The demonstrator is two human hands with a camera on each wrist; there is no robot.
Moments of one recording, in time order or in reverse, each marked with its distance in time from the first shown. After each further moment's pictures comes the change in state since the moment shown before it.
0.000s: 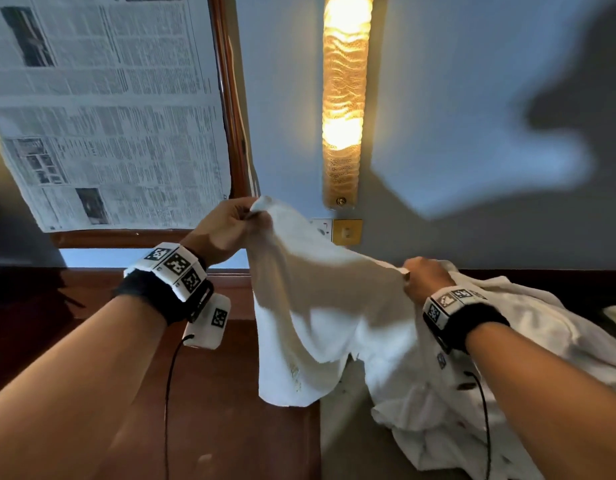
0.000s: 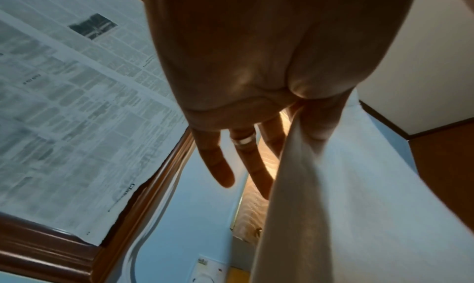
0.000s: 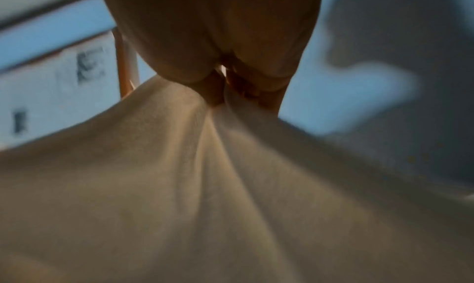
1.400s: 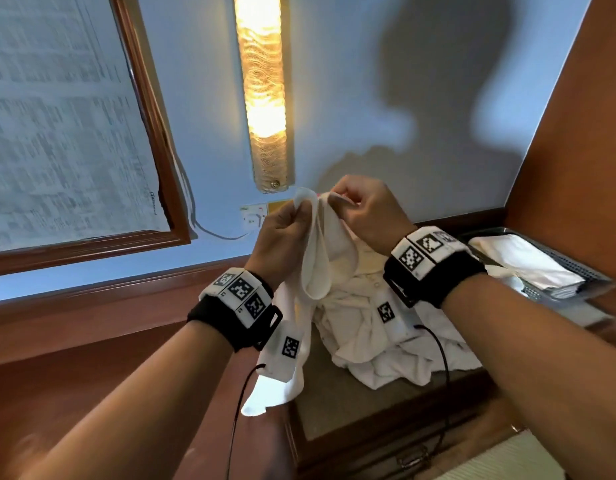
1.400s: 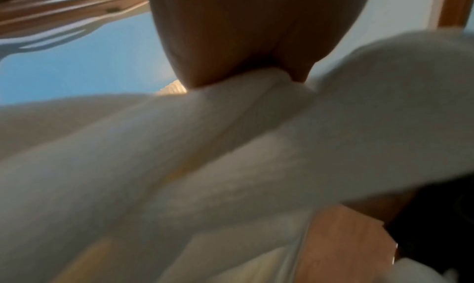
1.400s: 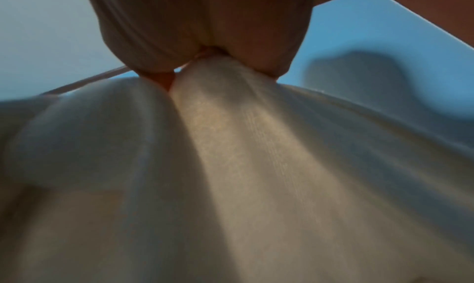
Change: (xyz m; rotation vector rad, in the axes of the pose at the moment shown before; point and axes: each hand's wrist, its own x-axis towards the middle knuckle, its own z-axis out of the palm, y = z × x) left_hand -0.056 0.055 0.106 -0.464 -0.101 0.066; right_hand -0.131 -0.102 -0.092 0.581 0.481 -0.297
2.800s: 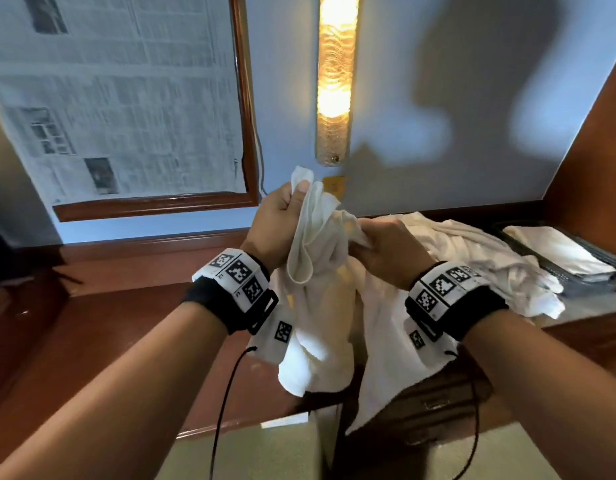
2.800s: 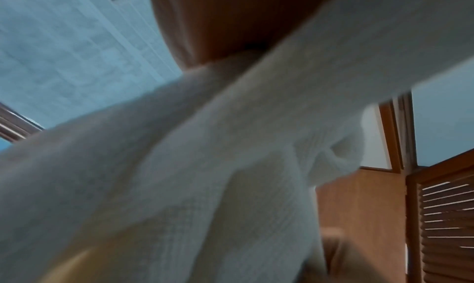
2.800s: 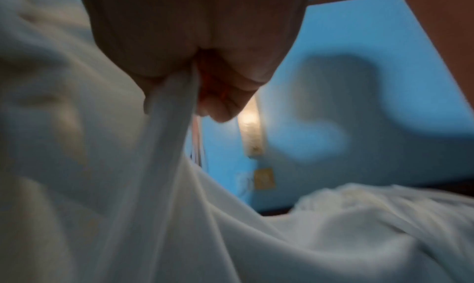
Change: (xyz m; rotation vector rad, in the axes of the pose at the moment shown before) left_hand -0.145 0.057 -0.119 0.073 0.108 0.044; right_hand -0.149 -0.110 0.067 -0.285 -0.231 -0.083
